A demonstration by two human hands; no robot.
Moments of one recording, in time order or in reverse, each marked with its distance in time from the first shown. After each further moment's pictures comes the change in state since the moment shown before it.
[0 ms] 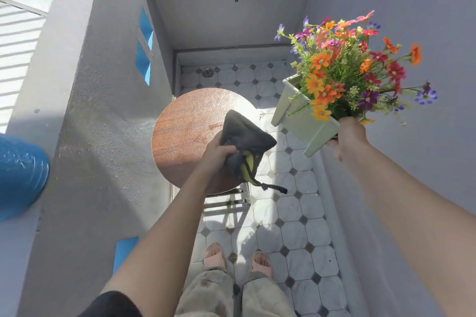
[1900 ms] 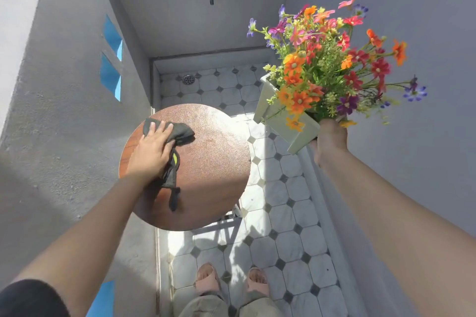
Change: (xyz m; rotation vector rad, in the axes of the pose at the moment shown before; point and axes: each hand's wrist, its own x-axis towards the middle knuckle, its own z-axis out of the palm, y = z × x) left_hand 0.093 0.020 -0.117 1.451 0.253 0.412; right_hand 0.010 -0.003 0.028 -0.039 0.029 -0.143
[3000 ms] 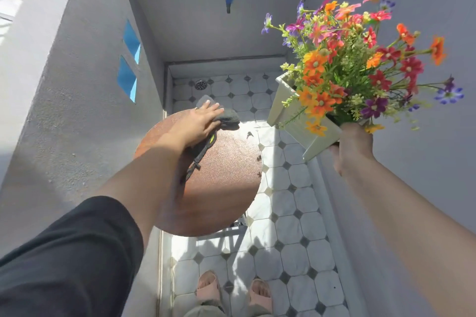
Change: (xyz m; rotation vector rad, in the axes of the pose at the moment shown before) left_hand 0.077 0.037 0.014 0.091 -0.087 0.367; right_hand 0.024 0.012 -0.001 0.115 0.005 0.047
